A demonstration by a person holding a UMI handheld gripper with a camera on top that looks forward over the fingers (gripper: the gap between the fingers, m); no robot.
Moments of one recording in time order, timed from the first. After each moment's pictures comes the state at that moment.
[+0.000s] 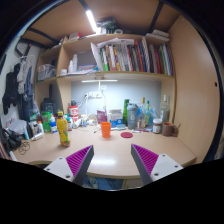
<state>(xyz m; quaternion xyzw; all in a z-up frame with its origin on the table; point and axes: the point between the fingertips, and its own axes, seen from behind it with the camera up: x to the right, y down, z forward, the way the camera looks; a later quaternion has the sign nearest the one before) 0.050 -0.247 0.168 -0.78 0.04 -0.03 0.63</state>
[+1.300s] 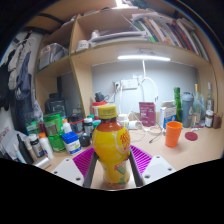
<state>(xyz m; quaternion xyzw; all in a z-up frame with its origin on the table) -0.209 0.071 0.096 -0.77 0.04 0.04 0.63</state>
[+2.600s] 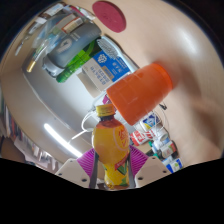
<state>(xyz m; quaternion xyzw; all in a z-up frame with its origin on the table) -0.039 0.180 0.175 -0.35 0.53 0.73 0.25</state>
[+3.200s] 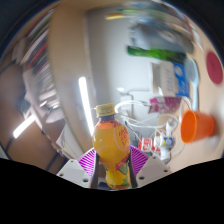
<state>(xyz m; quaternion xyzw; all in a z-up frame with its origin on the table) -0.033 0.159 0.266 -0.50 0.33 0.65 0.47</state>
